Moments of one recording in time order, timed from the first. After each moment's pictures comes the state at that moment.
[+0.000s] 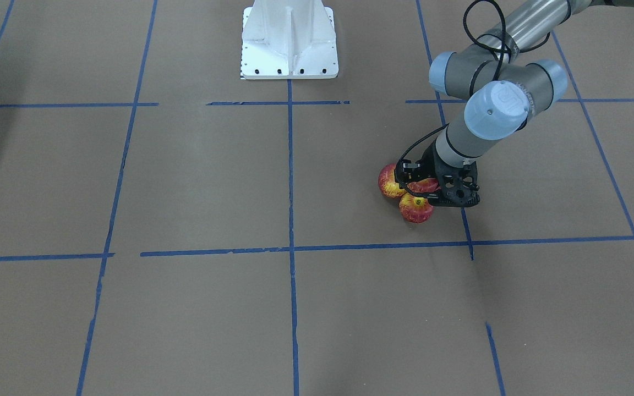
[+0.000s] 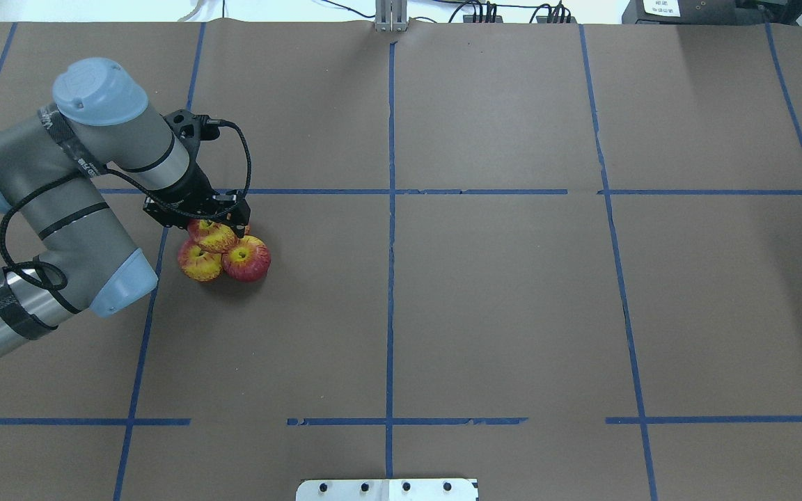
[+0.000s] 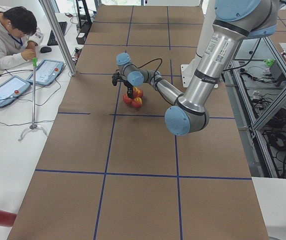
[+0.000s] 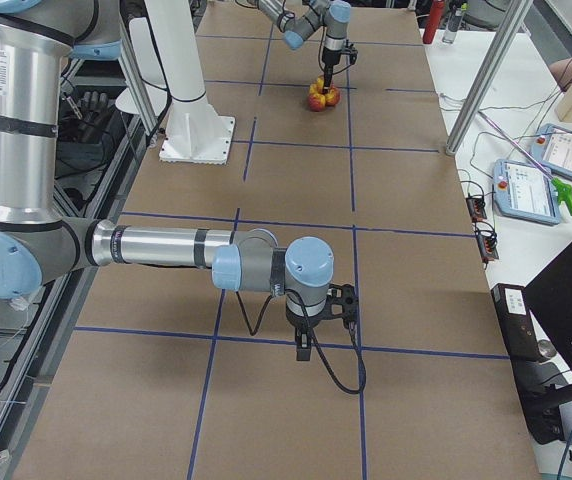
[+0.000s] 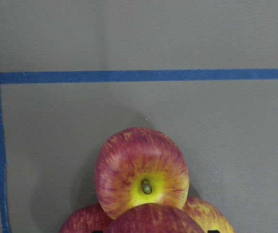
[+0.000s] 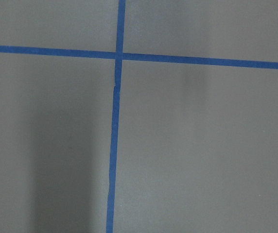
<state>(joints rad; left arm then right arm) -0.78 -2.04 -1.62 -1.72 -2.23 -0.96 1.59 -1.71 1.71 -1.58 2.29 -0.06</state>
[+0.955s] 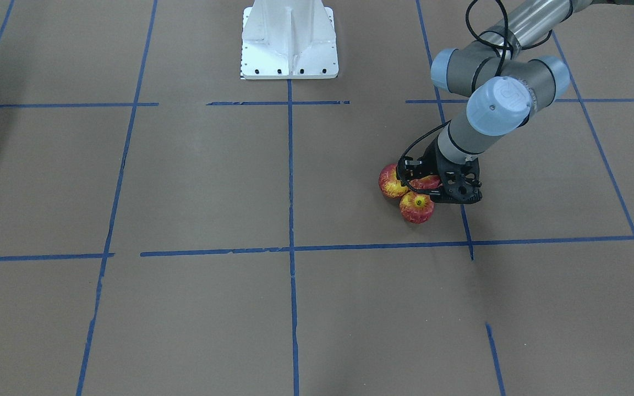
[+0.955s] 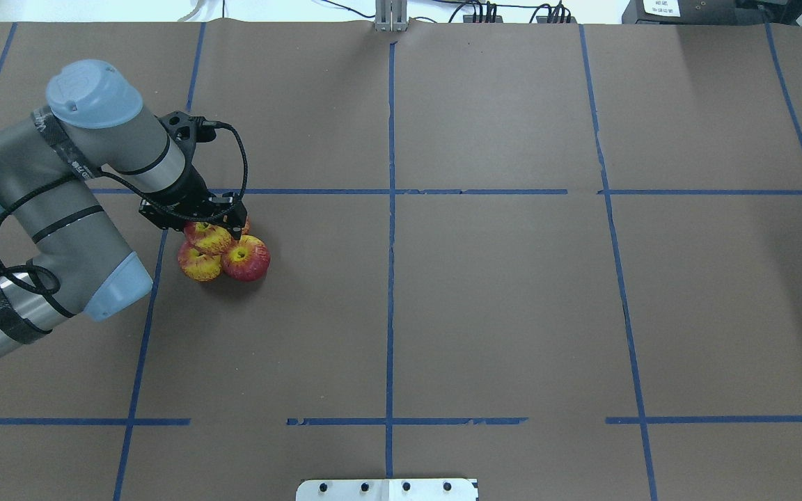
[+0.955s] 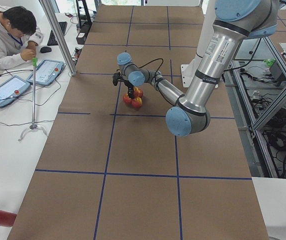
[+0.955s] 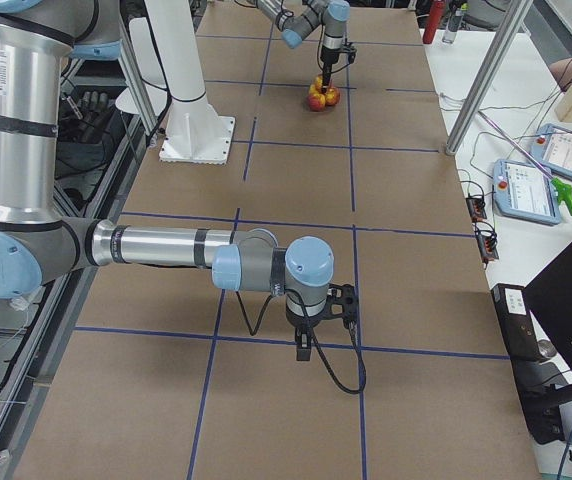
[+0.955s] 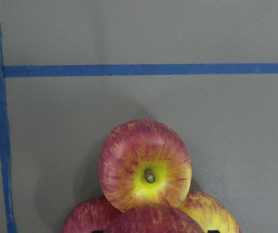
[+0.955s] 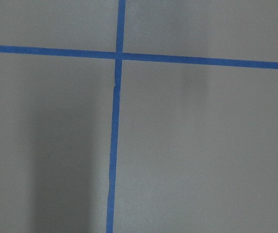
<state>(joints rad) -0.78 -2.03 -1.64 -1.72 -2.22 -0.96 1.59 -1.71 1.71 -1.58 2.29 -0.06</state>
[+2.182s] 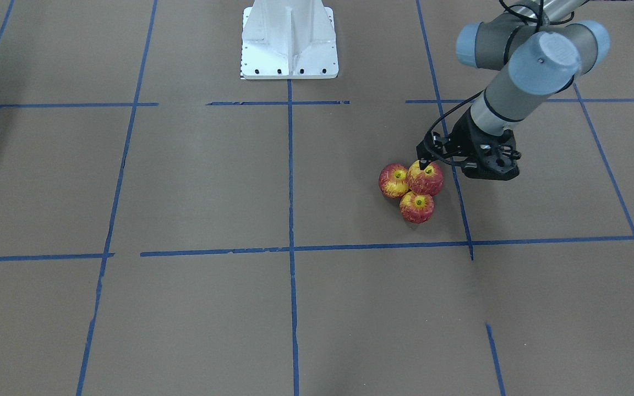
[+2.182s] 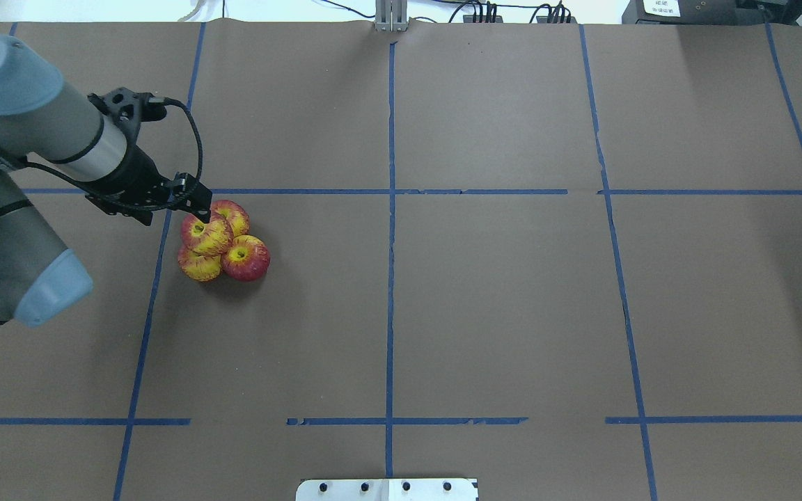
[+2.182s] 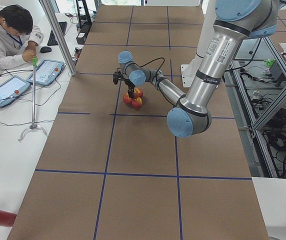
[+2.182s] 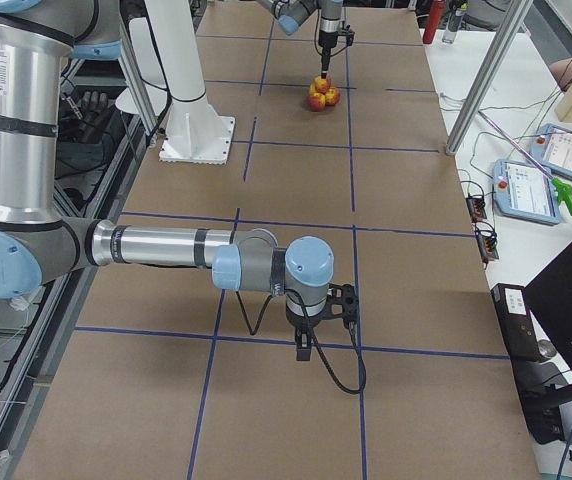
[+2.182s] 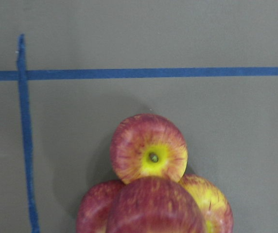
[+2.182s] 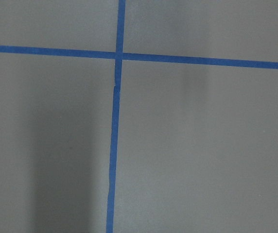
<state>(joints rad) -0.88 -1.89 -1.85 -1.70 -2.22 -0.95 1.59 -1.71 1.71 -1.58 2.29 -0.06</state>
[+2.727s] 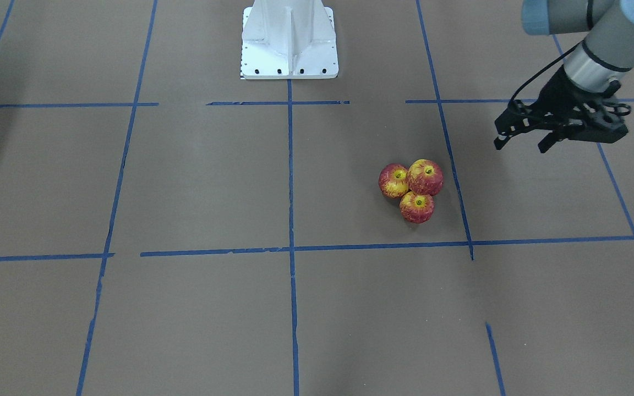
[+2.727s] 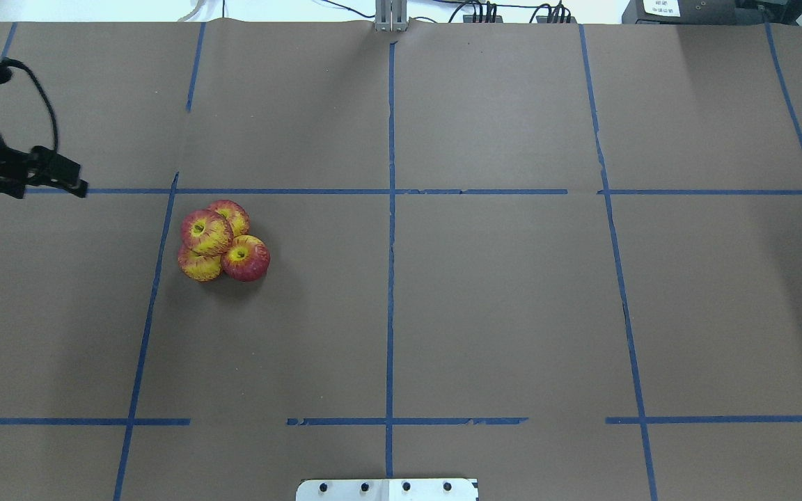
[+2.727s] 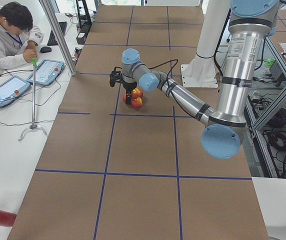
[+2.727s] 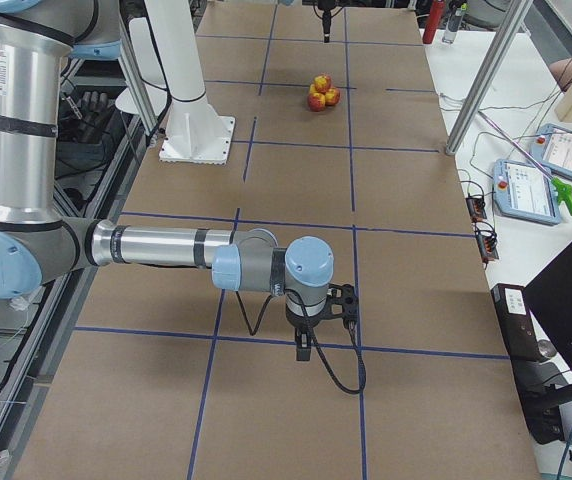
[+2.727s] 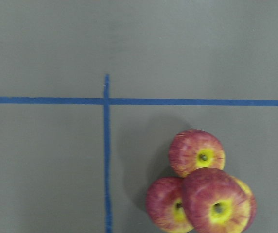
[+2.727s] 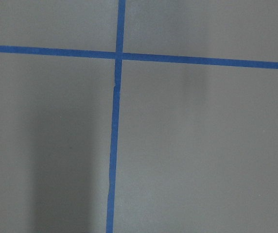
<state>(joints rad) -1.08 -1.65 -2.02 -1.70 -2.23 -0.73 1.59 -1.71 1.71 -1.58 2.29 -0.06</state>
